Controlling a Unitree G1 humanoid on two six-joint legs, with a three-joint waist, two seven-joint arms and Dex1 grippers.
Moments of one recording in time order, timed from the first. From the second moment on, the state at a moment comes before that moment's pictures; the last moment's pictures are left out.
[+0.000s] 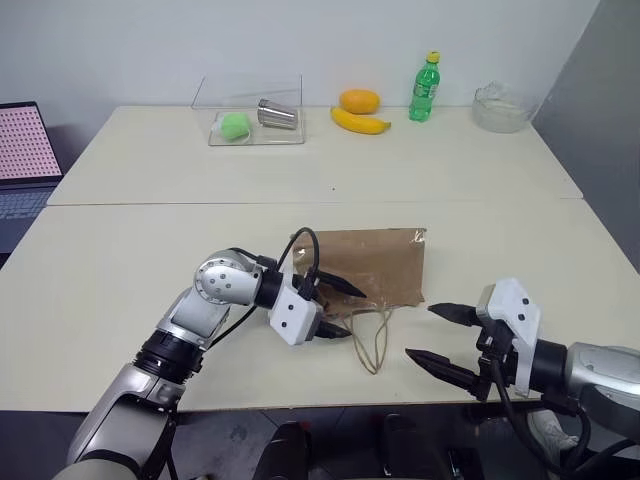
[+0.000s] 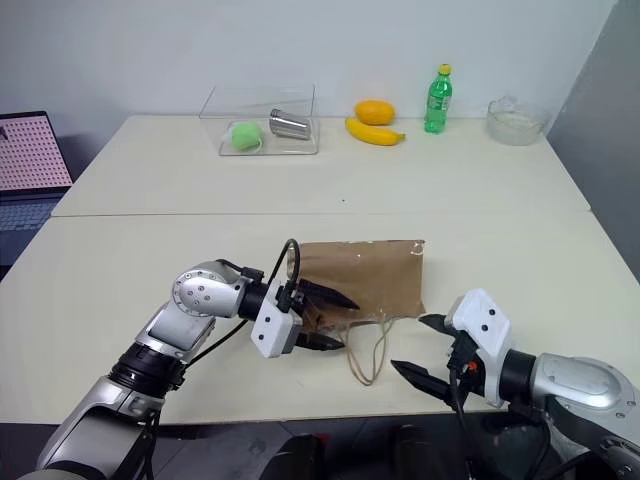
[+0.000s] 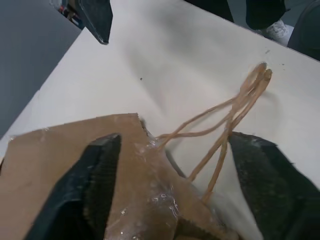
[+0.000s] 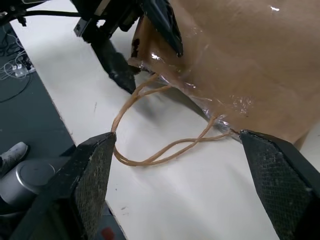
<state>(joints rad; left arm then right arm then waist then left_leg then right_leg) -0.57 0.58 -0.35 0.16 -0.07 -0.62 -1.31 0.11 -0.88 -0.25 -0.96 0.97 0.95 0.43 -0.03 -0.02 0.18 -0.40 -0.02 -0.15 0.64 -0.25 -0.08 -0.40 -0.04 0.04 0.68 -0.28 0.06</state>
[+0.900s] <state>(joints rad) -0.60 0.54 -0.32 0.08 -0.14 -0.29 -1.21 0.09 -1.01 0.03 -0.96 1.05 0.81 0.35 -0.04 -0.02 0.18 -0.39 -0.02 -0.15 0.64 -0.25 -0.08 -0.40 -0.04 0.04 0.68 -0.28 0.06</state>
